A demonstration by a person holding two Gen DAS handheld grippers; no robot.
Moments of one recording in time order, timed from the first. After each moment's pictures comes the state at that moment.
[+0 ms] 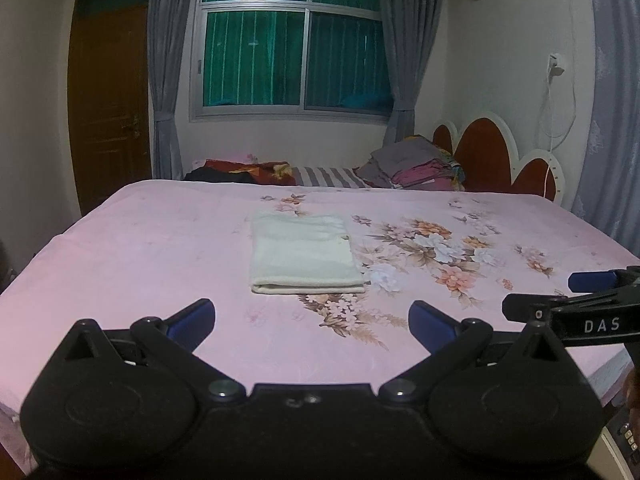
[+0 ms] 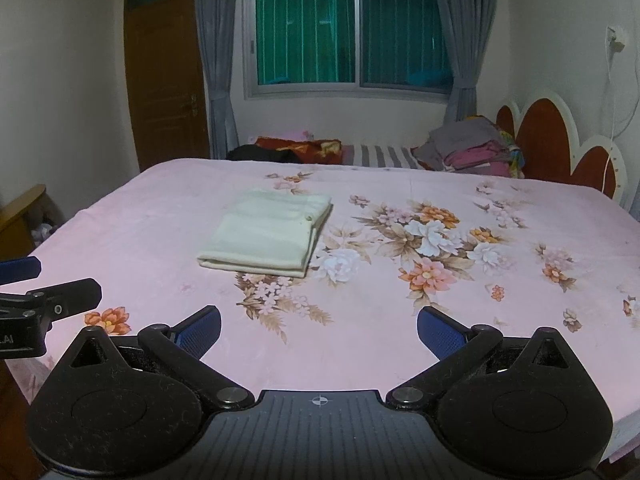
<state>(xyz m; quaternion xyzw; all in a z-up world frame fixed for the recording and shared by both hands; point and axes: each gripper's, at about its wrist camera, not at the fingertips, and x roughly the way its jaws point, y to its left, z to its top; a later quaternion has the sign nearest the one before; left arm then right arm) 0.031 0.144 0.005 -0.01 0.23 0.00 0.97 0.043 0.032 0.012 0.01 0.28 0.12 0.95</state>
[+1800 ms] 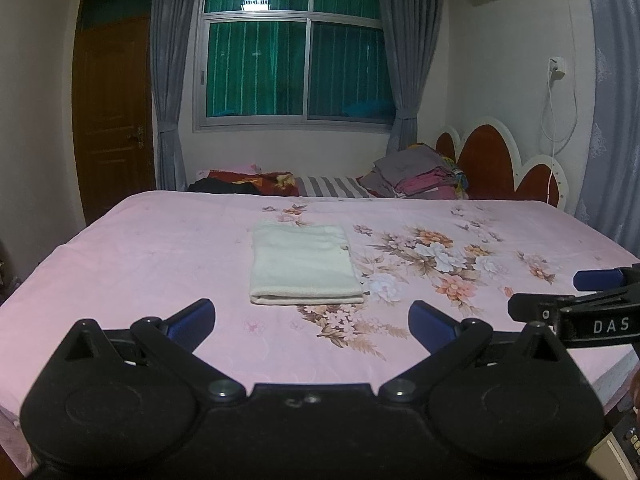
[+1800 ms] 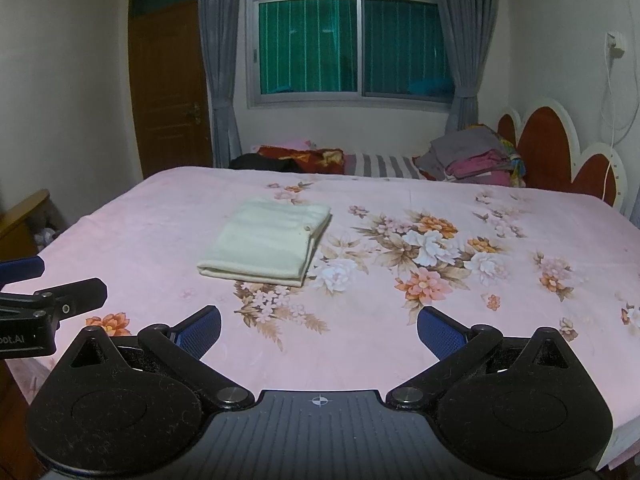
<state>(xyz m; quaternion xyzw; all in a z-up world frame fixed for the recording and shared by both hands) 0.026 0.136 0.008 -0.01 0.22 0.01 0.98 0.043 0.023 0.021 0.00 0.27 0.13 0.95</state>
